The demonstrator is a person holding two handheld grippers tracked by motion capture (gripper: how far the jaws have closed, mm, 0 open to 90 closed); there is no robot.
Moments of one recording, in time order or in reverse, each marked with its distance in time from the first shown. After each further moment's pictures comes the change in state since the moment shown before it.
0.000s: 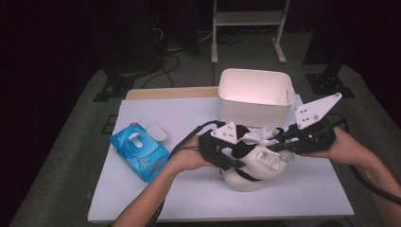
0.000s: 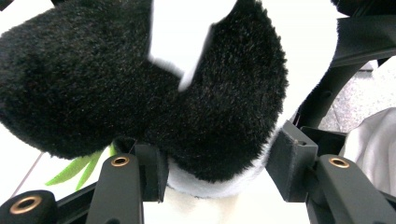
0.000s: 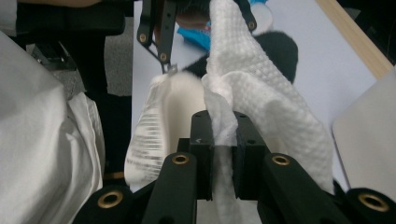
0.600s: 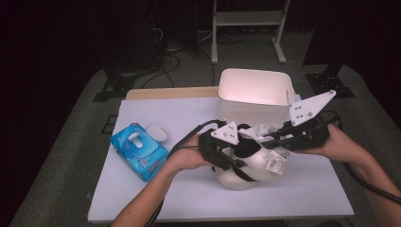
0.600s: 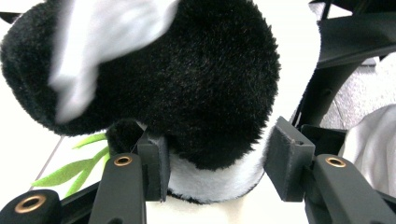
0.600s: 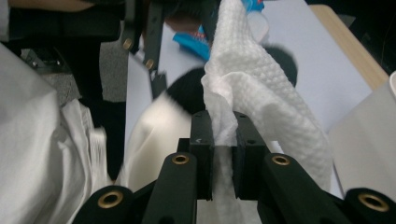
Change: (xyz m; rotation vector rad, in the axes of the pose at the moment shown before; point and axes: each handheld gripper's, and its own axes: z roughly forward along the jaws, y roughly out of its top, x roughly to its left) left arm -0.006 0.006 -0.003 0.010 0.002 0.038; right arm -0.005 0.008 0.008 -0.011 -0.012 -0.006
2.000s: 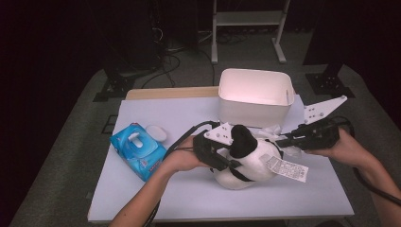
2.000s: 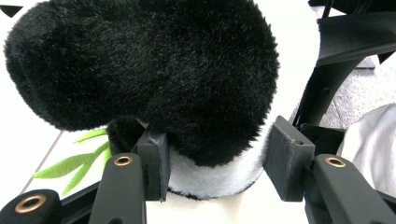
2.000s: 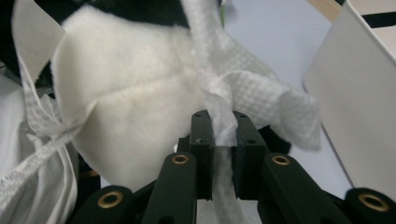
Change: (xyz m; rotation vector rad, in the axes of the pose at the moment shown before) left arm 0.003 -0.018 -0.010 -0.035 0.009 -0.039; right arm -0.025 -0.063 -0.011 0.014 -0.074 0.167
